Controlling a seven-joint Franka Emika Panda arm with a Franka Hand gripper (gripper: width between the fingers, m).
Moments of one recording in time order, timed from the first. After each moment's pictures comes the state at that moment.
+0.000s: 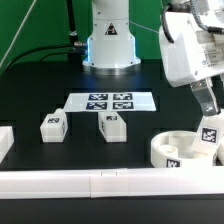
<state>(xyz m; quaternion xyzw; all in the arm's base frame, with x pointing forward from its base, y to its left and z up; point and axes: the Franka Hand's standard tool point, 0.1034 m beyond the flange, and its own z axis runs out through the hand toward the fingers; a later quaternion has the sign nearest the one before) 0.638 0.115 0.103 -0.43 0.88 0.02 0.21</state>
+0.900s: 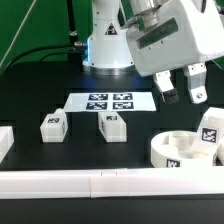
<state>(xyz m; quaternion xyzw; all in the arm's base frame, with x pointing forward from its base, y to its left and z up) 0.633 0.060 0.112 -0.81 0.56 -0.05 0.18</state>
